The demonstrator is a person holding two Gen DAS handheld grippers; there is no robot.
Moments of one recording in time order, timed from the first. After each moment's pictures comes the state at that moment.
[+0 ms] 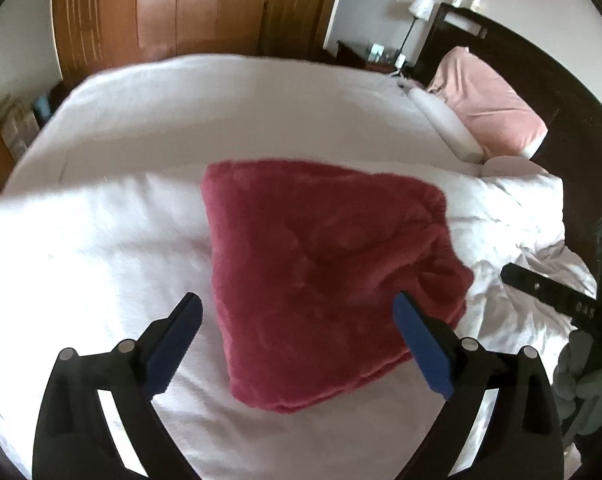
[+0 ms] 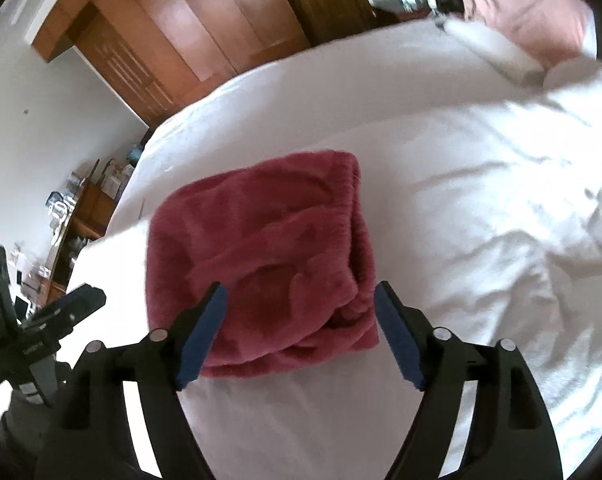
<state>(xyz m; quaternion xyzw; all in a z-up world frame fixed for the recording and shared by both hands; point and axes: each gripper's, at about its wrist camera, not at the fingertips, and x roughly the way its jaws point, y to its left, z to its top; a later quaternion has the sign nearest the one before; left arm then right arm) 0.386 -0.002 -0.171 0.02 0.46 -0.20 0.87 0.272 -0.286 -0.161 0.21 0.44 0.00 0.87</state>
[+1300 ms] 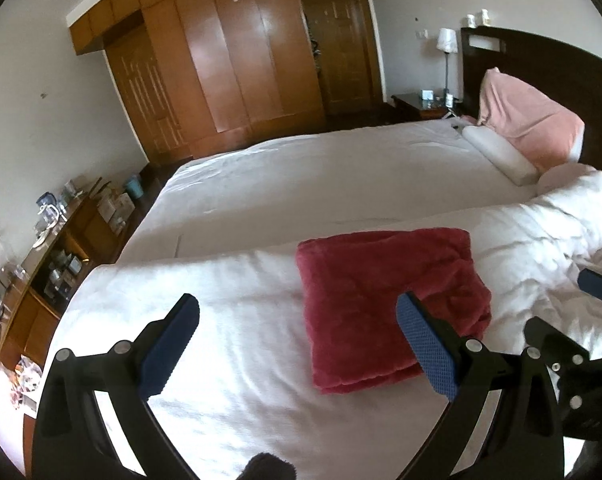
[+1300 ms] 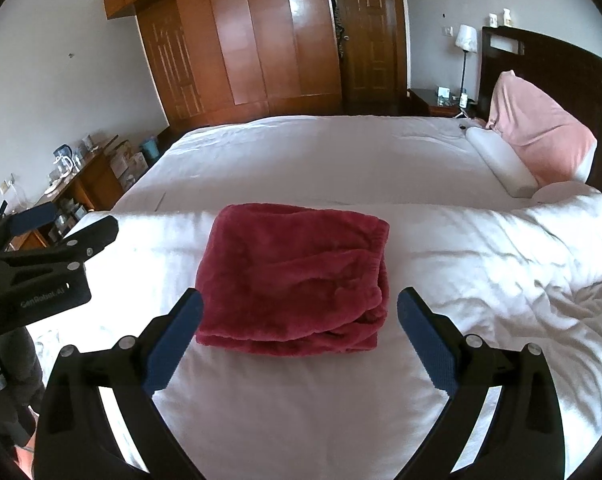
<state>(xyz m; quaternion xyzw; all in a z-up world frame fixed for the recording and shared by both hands) 0.288 -0.027 -0.070 0.14 0.34 -0.06 0.93 0.197 -0.235 -0.070 0.07 0.37 0.02 0.93</state>
